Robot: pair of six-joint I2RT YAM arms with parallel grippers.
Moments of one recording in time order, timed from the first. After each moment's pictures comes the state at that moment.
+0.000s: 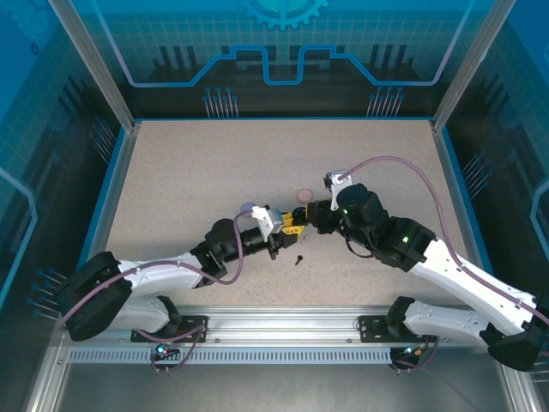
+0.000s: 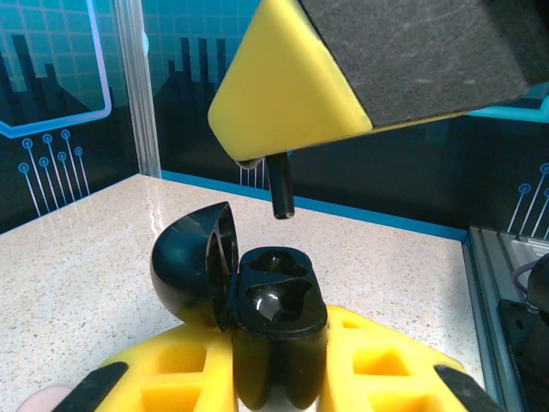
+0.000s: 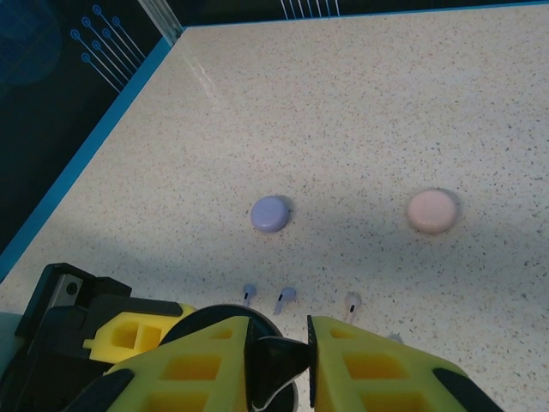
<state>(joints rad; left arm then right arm) -0.86 1.30 0.47 0.87 0.25 -0.04 0.88 1.00 1.04 -0.60 0.23 0.54</state>
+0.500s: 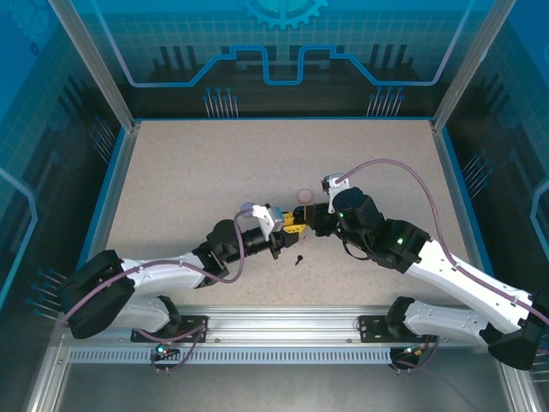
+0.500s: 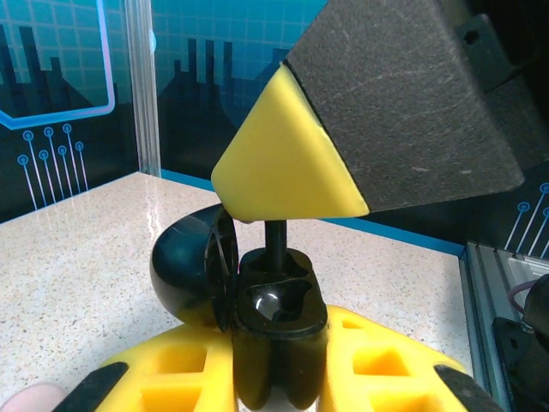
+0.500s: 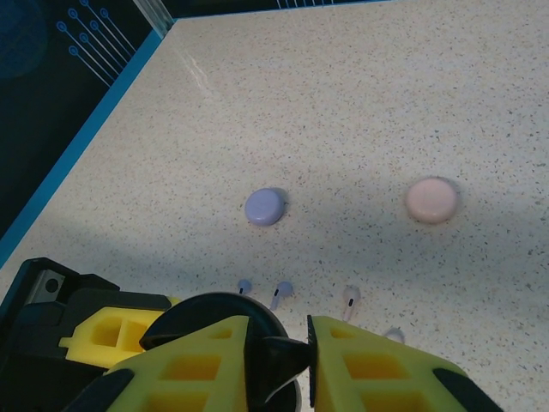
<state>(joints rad) -0.87 1.32 0.47 0.89 0.23 -0.09 0.89 1.00 1.00 -0.57 0.24 0.56</state>
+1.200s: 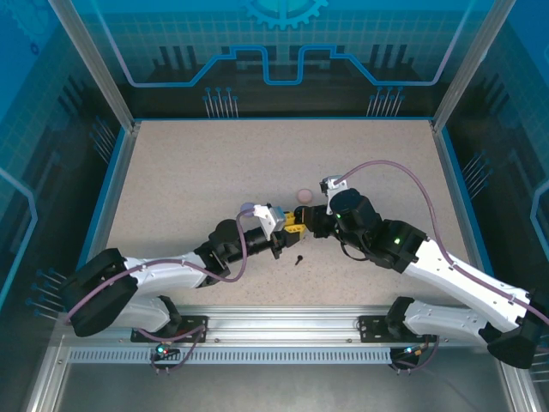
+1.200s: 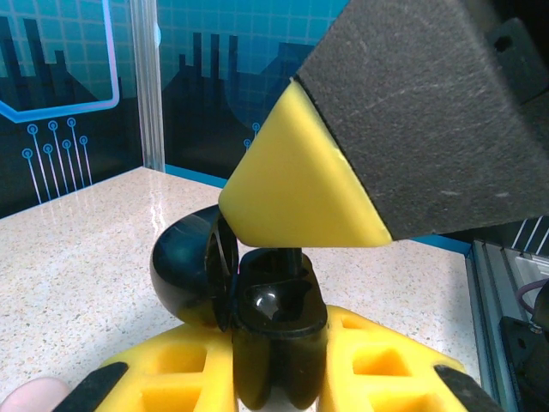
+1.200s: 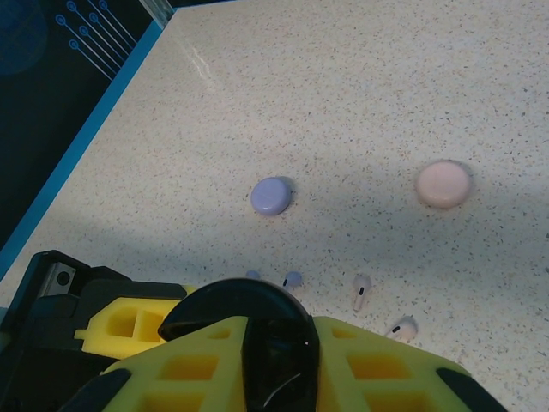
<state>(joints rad) -0.87 1.33 0.48 0.89 0.21 -0.09 0.90 1.01 0.99 -0.57 0.23 0.60</state>
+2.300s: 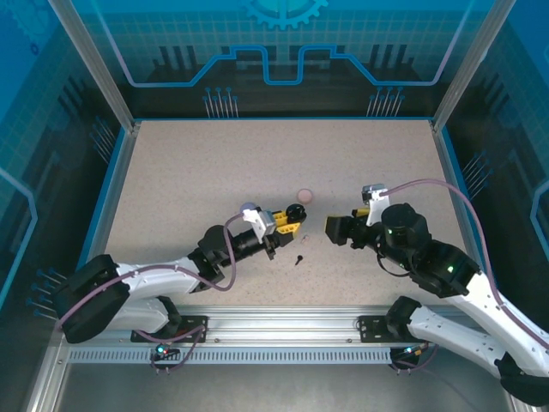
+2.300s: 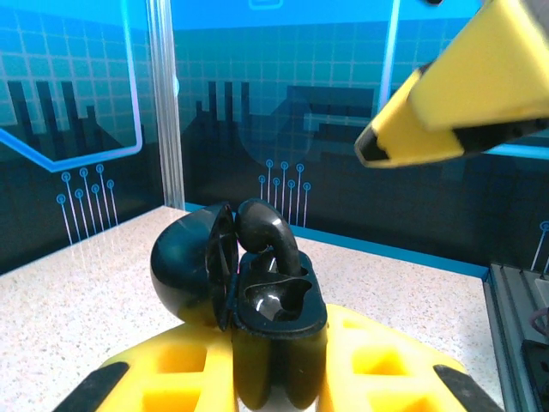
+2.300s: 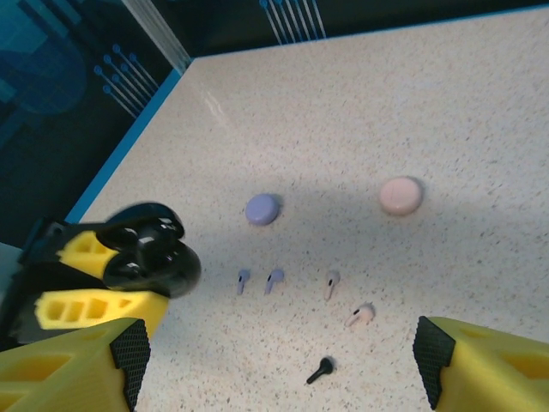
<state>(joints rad) -0.87 1.26 0.41 0.99 0.18 -0.03 0.79 0.69 0.91 -0.70 0.13 0.54</state>
